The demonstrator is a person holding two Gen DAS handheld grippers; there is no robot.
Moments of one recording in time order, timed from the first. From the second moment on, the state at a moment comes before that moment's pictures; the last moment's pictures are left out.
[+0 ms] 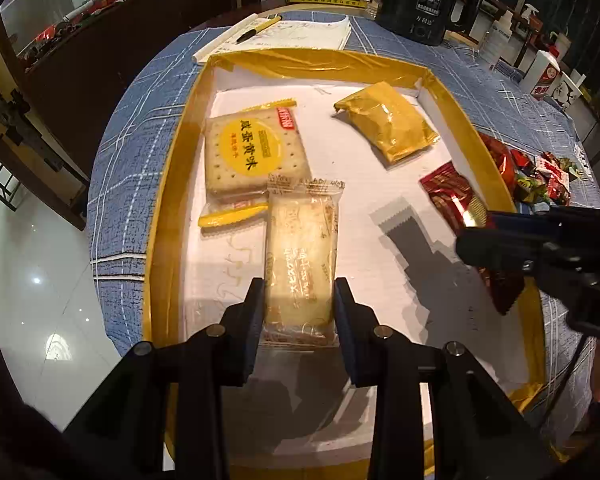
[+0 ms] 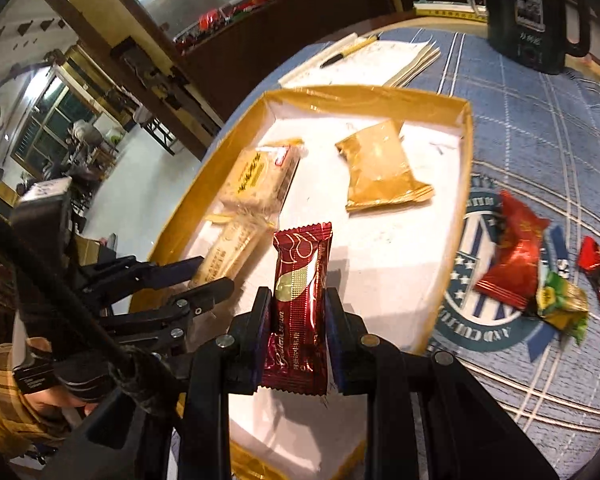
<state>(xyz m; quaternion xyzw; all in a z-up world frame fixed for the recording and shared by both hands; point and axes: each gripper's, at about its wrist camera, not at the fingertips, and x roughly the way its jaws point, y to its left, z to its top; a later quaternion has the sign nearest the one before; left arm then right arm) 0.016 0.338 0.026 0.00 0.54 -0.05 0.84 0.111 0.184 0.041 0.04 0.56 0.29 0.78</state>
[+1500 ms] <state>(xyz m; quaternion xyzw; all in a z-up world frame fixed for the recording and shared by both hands) 0.013 0.301 0.058 0.01 0.50 -0.08 0.86 0.105 0.114 0.062 0.09 0.52 0.24 0.82</state>
